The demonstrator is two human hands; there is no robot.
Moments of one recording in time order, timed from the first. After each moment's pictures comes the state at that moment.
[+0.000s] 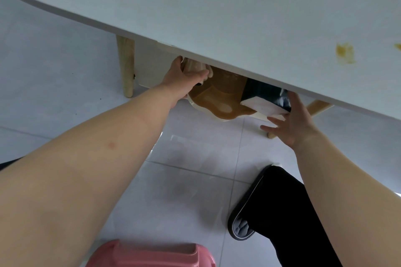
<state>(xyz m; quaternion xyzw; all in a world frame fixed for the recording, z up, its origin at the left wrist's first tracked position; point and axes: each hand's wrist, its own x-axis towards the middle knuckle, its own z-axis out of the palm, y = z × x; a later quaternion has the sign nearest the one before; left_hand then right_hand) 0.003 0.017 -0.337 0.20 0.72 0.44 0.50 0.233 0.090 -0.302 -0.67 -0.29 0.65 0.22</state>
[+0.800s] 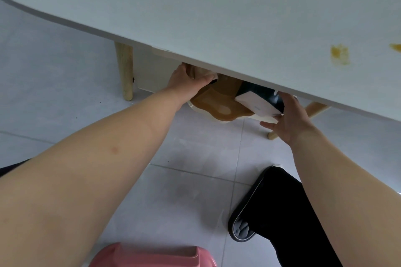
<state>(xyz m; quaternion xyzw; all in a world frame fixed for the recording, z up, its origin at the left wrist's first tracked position) 0.015 0.023 -0.336 0.25 0.75 0.40 0.46 0.222 0.091 -0.298 -0.66 -0.36 0.62 0.23</state>
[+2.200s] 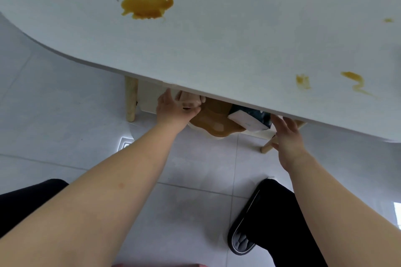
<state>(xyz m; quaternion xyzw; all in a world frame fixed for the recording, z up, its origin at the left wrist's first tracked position) 0.018 -0.006 -0.317 0.26 0.84 0.35 0.33 0.234 0.060 -0.262 -0.68 -0.46 0.52 0.23</state>
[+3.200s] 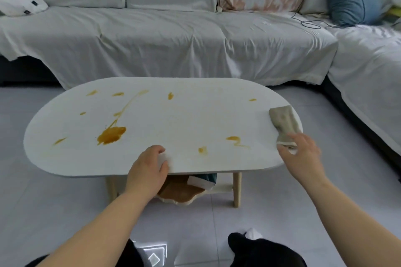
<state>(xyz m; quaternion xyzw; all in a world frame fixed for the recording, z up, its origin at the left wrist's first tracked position) 0.084 -0.026 -0.129 0.51 0.80 0.27 0.14 0.368 0.074 -0.094 -0.68 -0.65 0.20 0.27</state>
